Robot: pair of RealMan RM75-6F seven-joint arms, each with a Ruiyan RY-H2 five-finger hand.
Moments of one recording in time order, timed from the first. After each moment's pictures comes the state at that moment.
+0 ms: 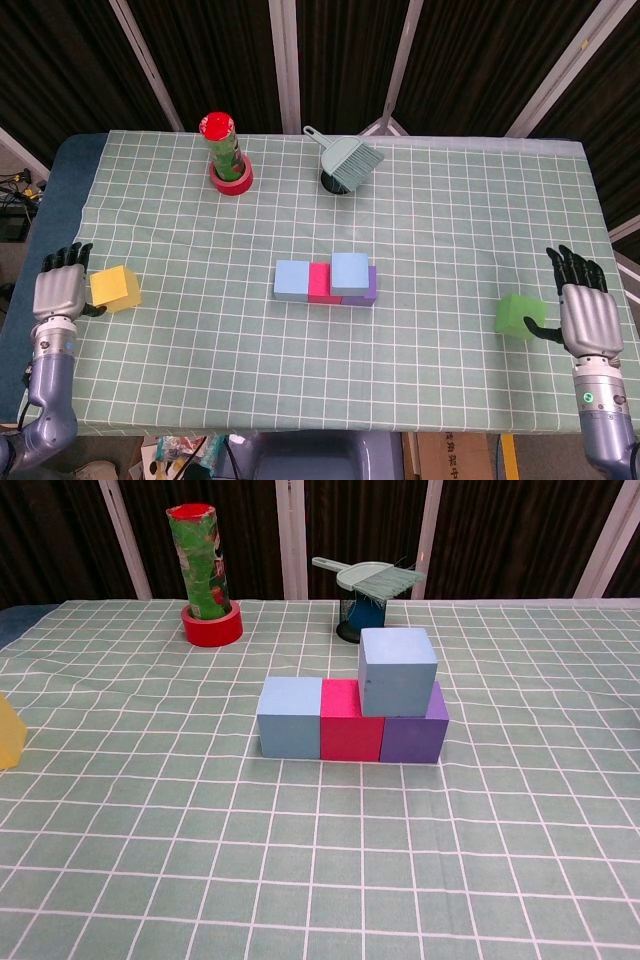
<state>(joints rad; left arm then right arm) -0.51 -1.34 -0.15 -1.55 0.66 1.21 0.57 0.34 -1.01 0.10 -1.95 -1.00 1.40 -0.29</state>
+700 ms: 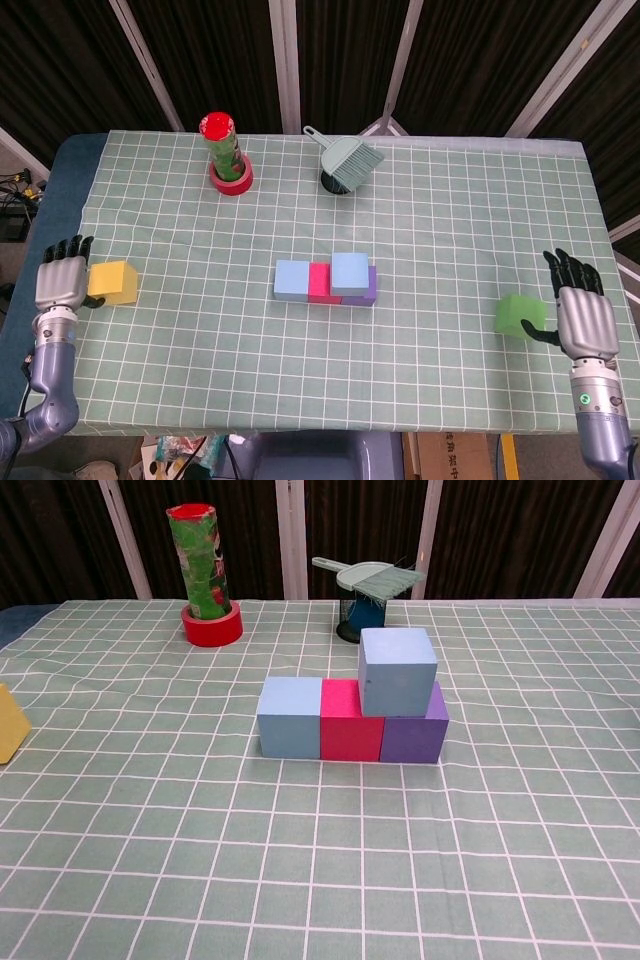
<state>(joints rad) -0.53 -1.38 -0.17 -1.41 0.68 1.12 0.56 0.32 -1.03 0.12 -1.95 -1.00 1.38 -0.30</state>
